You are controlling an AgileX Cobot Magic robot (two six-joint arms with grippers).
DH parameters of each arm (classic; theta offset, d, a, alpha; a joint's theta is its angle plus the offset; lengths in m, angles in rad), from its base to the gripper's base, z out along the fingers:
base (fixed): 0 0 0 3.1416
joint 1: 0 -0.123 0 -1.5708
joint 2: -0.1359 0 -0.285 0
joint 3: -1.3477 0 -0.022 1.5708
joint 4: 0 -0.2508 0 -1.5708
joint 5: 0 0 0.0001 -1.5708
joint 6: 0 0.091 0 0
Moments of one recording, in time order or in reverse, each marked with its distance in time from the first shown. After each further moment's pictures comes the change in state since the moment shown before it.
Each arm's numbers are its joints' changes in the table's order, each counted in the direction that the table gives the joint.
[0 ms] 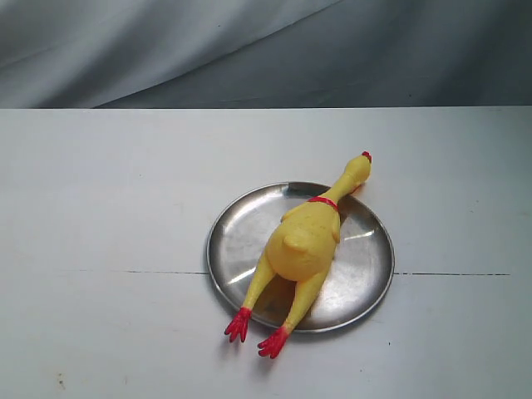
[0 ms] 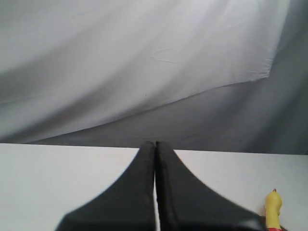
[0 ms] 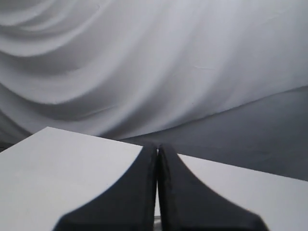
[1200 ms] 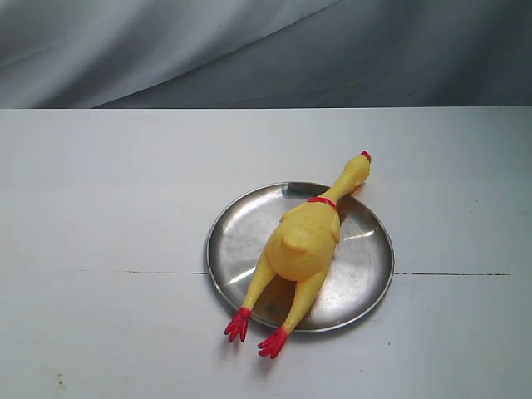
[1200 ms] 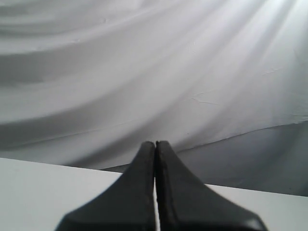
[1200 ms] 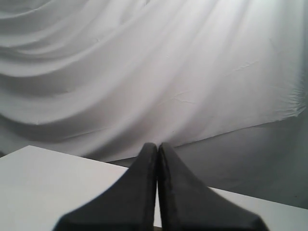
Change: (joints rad) left arm 0.000 0.437 -0.142 -0.514 -0.017 -0.481; right arm -0.072 0.408 0.000 0.464 -0.004 0.470
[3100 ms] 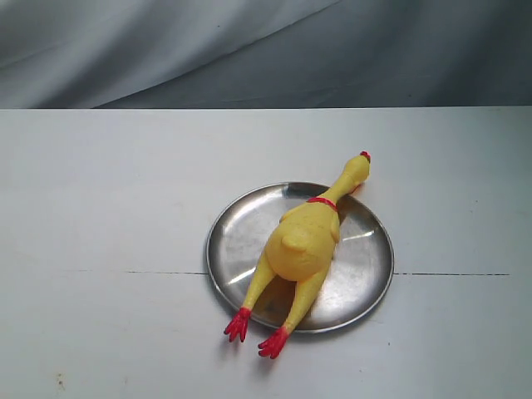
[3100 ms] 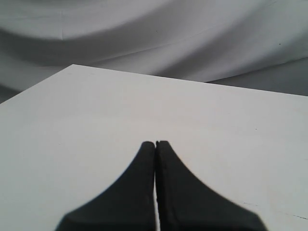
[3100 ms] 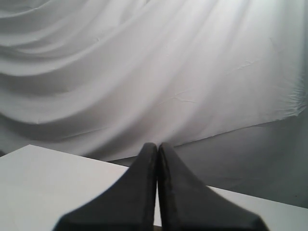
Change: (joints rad) left arm -0.153 0.126 -0.560 -0.190 0.197 -0.066; right arm 0.000 0.000 0.000 0.000 -0.004 0.002
